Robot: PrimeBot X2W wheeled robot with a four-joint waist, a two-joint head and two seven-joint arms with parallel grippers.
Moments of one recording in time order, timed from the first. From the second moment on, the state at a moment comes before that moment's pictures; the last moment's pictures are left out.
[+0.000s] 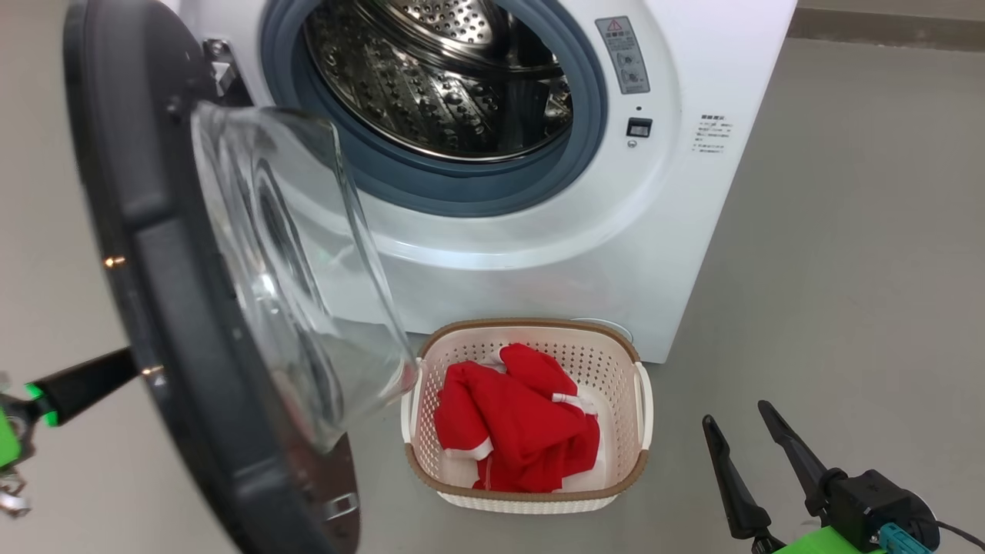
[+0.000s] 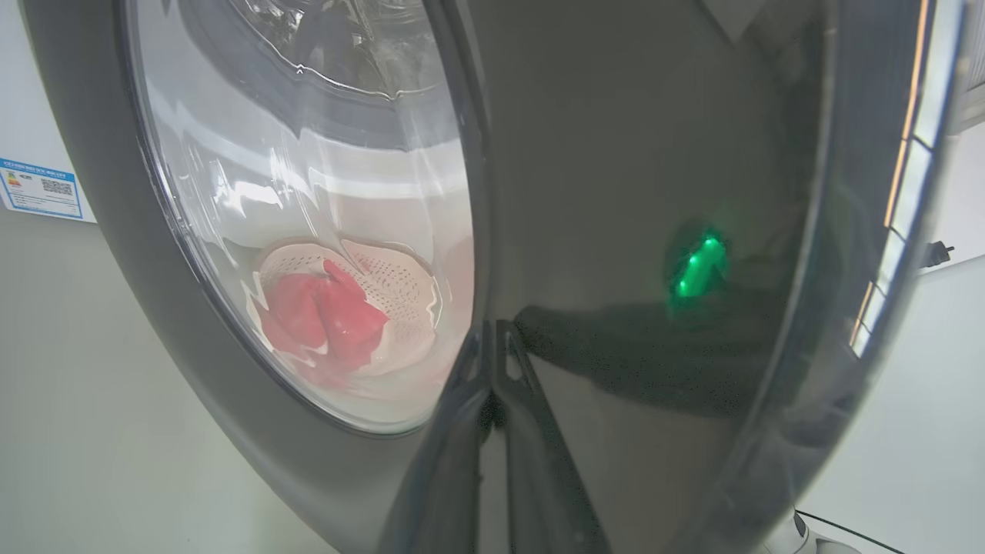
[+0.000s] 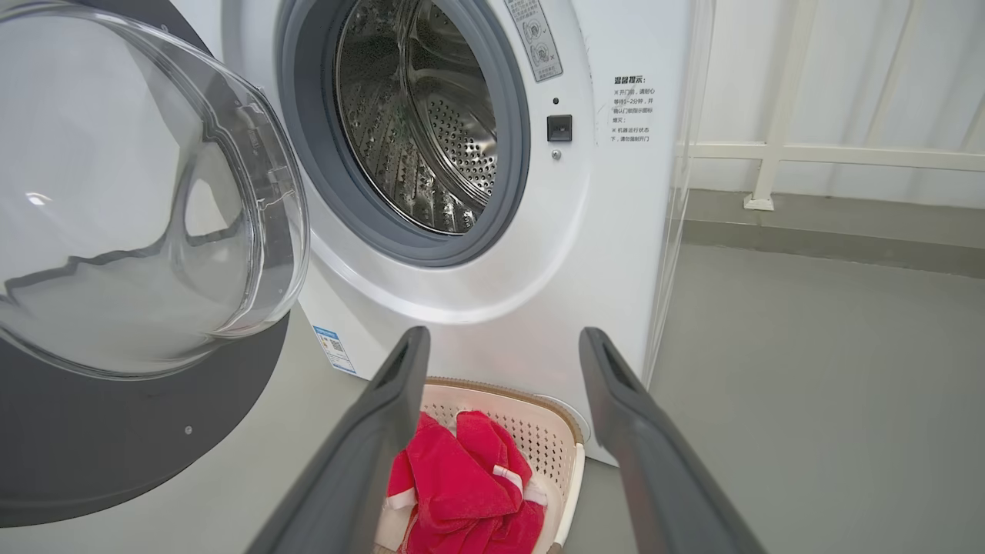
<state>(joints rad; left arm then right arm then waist) -0.37 0.62 0.07 0.07 -1.53 -0.12 0.99 0.08 -0.05 0.07 0.17 0.23 0.13 -0.26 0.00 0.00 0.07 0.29</state>
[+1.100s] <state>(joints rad) -0.18 0.52 0.02 0.08 -1.50 -0.12 0.65 0.08 -0.05 0.08 0.18 0.24 0.13 -0.26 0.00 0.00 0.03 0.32</state>
